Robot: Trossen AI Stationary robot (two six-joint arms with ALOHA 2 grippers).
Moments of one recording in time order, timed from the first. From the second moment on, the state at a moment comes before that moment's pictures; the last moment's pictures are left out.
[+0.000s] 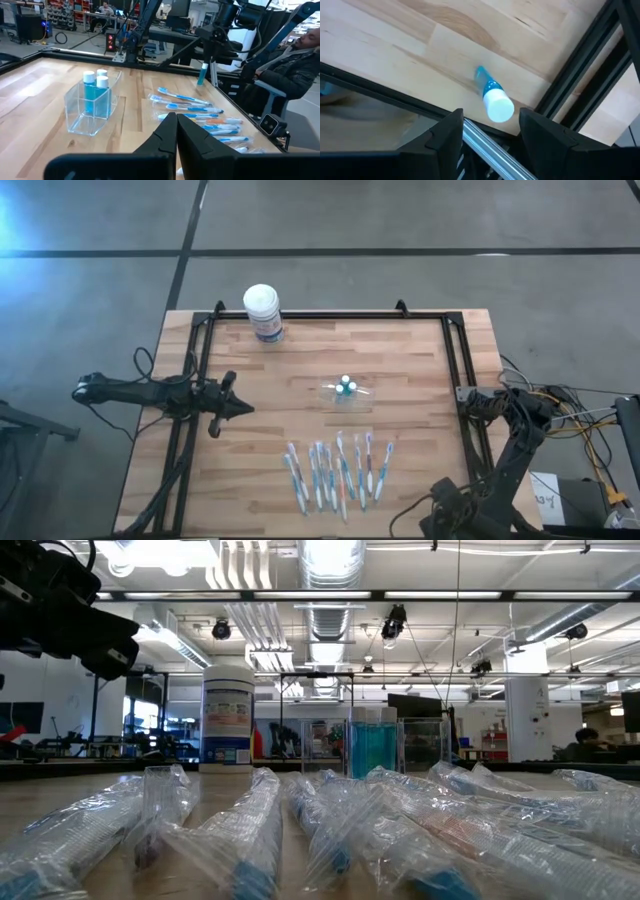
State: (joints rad) left arm -0.13 0.13 0.01 0.01 0.03 -0.18; right arm 1.06 1.89 1.62 -1.38 -0.11 2.17
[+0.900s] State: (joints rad) left arm -0.13 0.13 0.01 0.01 0.03 -0.24; right arm 1.08 1.95 1.61 -1.36 -0.13 2.18
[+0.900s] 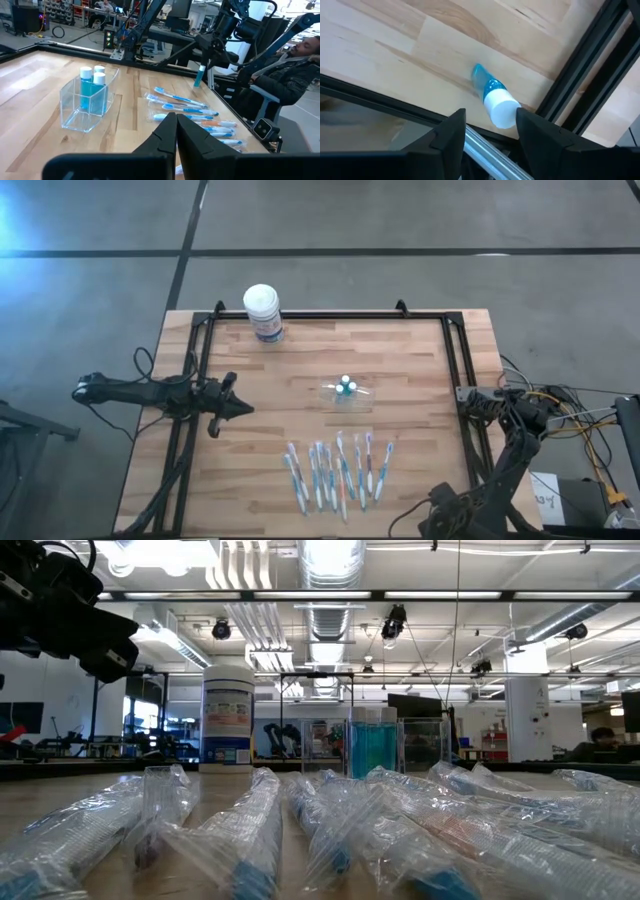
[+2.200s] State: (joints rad) left arm -0.12 0.13 0.01 0.01 0.03 -0.24; right arm 1.08 1.95 1.62 -1.39 -0.11 2.15
